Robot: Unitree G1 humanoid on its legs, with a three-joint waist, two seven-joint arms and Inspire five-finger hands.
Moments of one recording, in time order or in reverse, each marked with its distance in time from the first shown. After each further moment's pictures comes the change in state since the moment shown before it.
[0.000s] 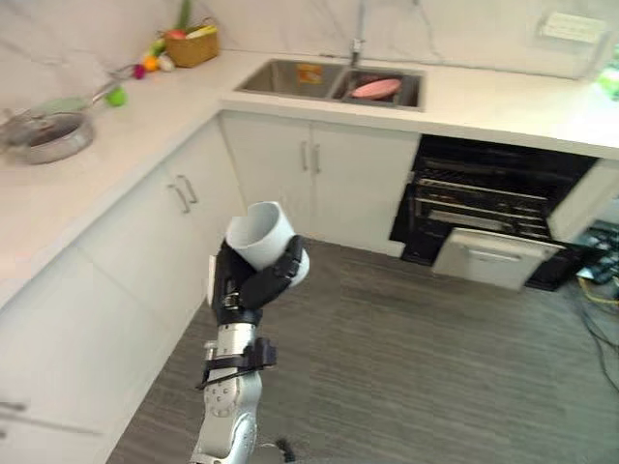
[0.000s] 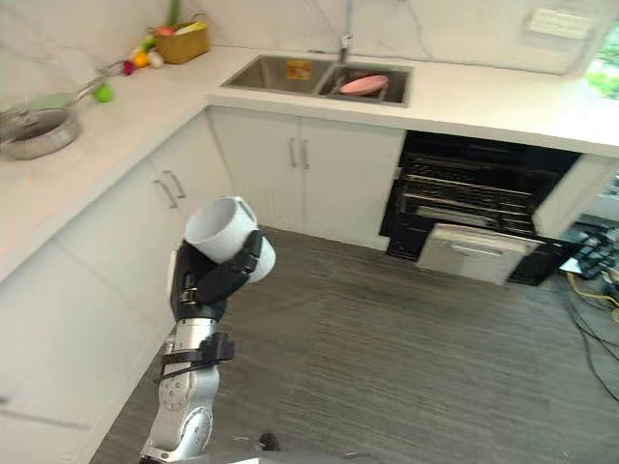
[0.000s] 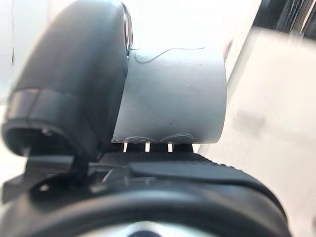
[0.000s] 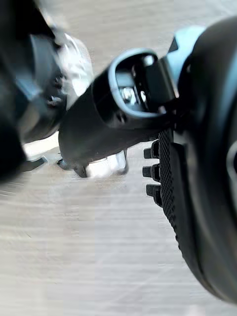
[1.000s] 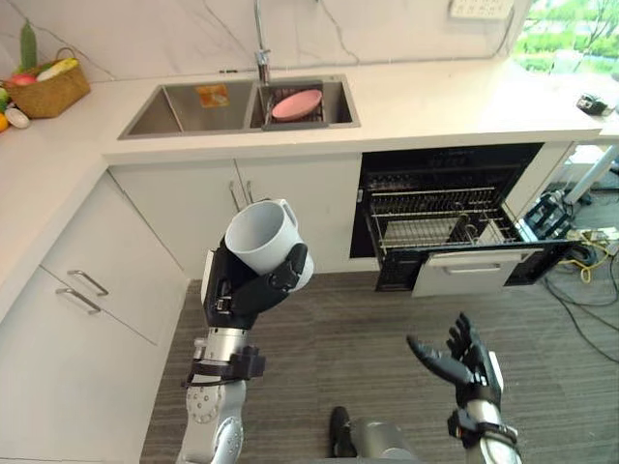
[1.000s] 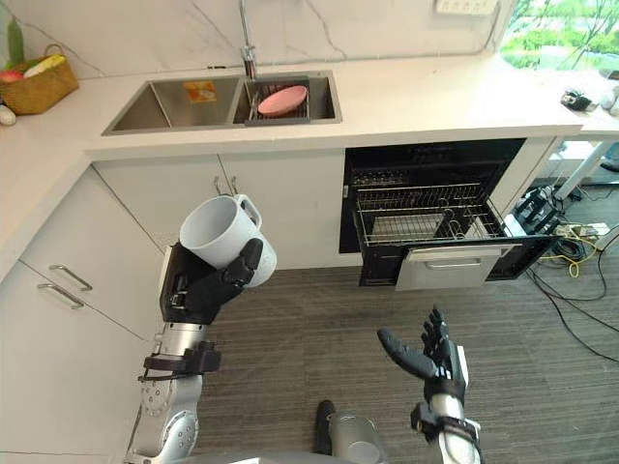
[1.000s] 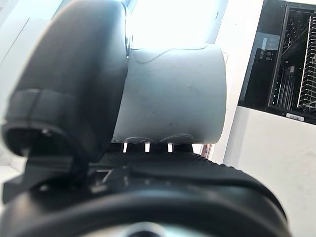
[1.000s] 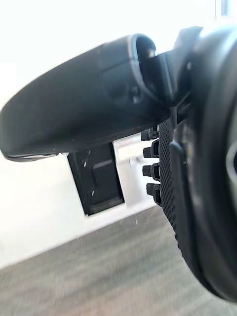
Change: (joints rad) left arm 0.010 0.050 0.033 -0.027 -0.074 0.017 -0.226; right arm -0.291 0.220 -0.340 -0.310 0.214 -0.345 -0.041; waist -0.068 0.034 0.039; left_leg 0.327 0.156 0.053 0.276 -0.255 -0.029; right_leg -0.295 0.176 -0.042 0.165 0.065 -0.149
